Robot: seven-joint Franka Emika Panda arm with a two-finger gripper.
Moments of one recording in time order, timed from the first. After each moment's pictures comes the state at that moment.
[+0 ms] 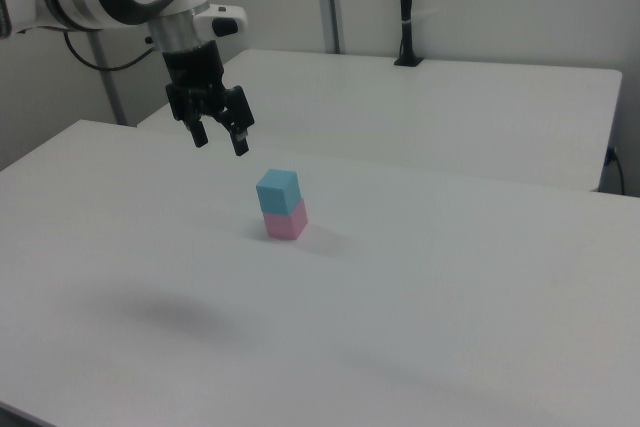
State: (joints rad) arm 0.09 0.05 -0.09 -1.63 -0.11 1.68 0.13
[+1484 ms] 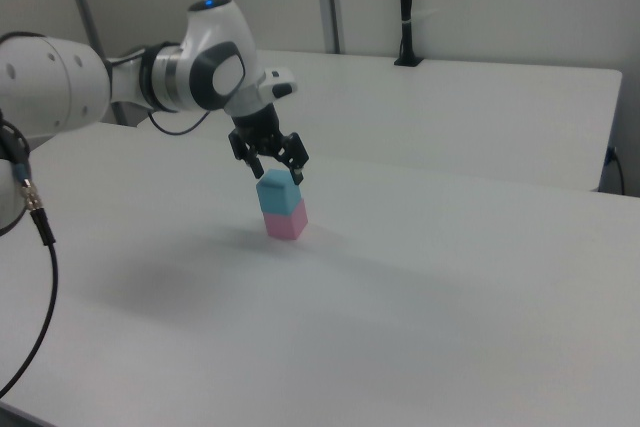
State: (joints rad) arm 0.09 0.47 -0.07 -1.48 -0.08 2.10 0.06
